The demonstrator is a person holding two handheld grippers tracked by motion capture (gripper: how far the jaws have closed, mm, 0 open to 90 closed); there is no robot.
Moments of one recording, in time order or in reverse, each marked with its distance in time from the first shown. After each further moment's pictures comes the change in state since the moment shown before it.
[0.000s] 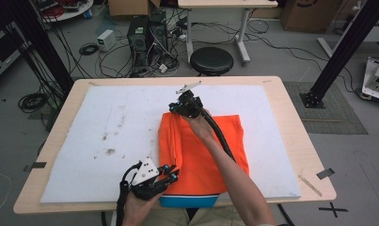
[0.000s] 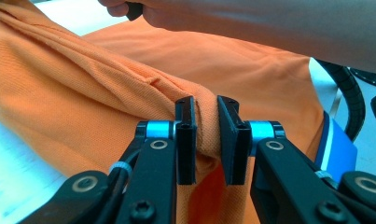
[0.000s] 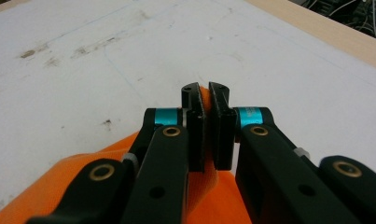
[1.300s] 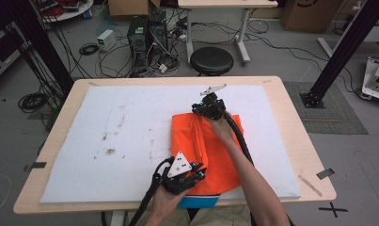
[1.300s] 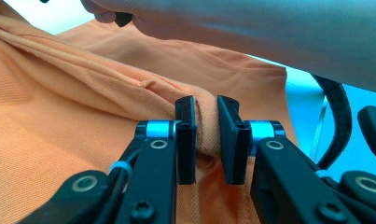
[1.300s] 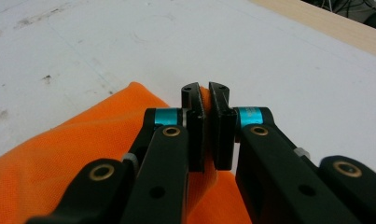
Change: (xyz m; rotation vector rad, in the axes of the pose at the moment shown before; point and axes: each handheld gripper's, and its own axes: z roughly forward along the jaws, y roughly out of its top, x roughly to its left) left arm -0.035 0.027 0.063 0.054 -0.077 0.032; right arm -0.045 -0.042 -0.041 0.012 -0.093 0.056
